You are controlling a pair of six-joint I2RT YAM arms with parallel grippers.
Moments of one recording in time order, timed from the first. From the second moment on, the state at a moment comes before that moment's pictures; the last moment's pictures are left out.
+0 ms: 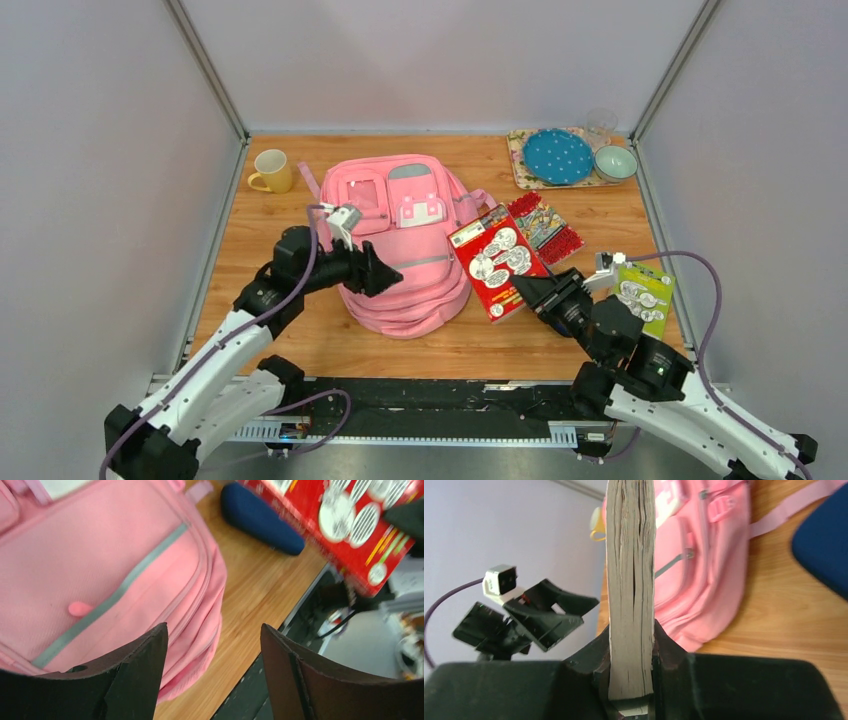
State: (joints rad) left arm -0.46 0.79 0.64 -0.18 0.50 -0.45; right arm 0.99 0.30 0.50 -0.35 0.44 1.16
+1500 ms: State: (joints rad) left arm -0.86 1.24 0.66 -0.13 0.23 -0.16; right arm 0.99 0.07 0.52 -0.78 0.58 1.21
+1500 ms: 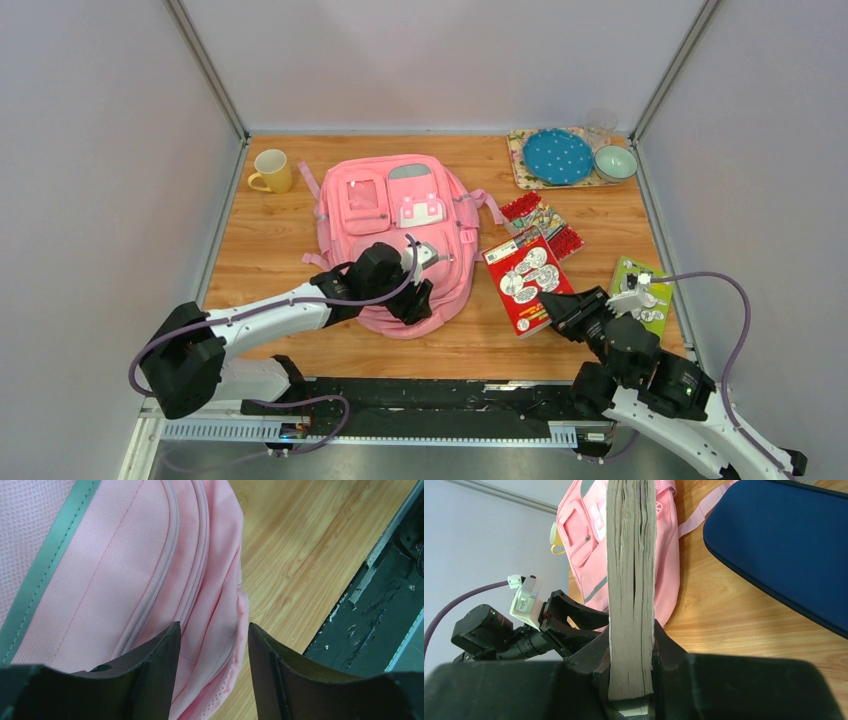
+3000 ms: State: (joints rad) left arm -0.86 1.09 0.86 -0.20 0.07 -0.35; right arm 0.99 0.18 0.38 -0.59 0.33 1.35
